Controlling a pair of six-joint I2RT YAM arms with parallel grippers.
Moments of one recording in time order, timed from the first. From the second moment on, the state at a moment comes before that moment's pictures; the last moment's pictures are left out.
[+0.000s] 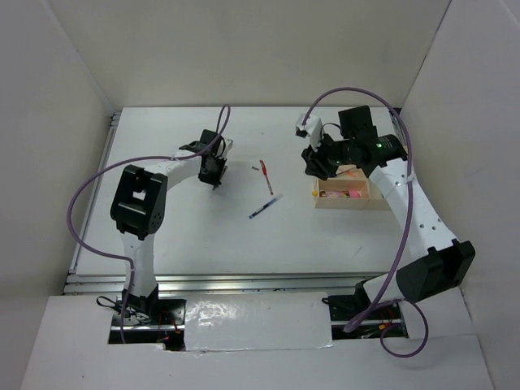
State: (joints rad) left arm -0.32 2.05 1.46 -0.49 0.00 -0.05; right arm 0.29 1.40 1.51 -0.92 -0.48 -0.64
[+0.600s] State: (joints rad) left arm -0.18 1.92 1.42 -0.48 0.89 -0.21; right arm 0.51 1.28 1.32 -0.78 -0.43 -0.76
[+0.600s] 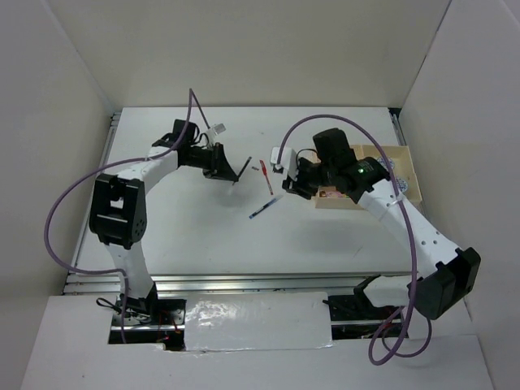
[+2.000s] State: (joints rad) left arm -0.38 1.71 1.16 -0.17 1.37 -0.66; right arm 0.77 1.22 1.01 -0.45 -0.32 -1.45
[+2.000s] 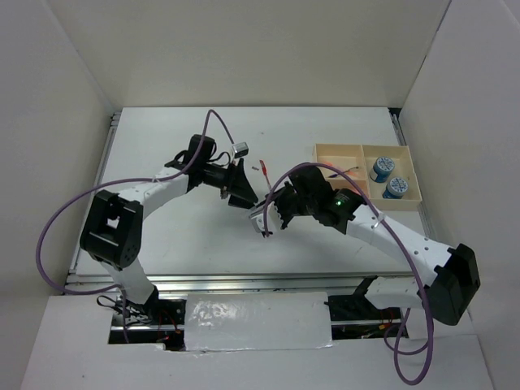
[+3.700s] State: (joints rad) left arm -0.24 1.77 1.46 -0.55 0.57 -0.29; right arm 0.02 2.00 1.50 -0.56 -0.17 -1.38
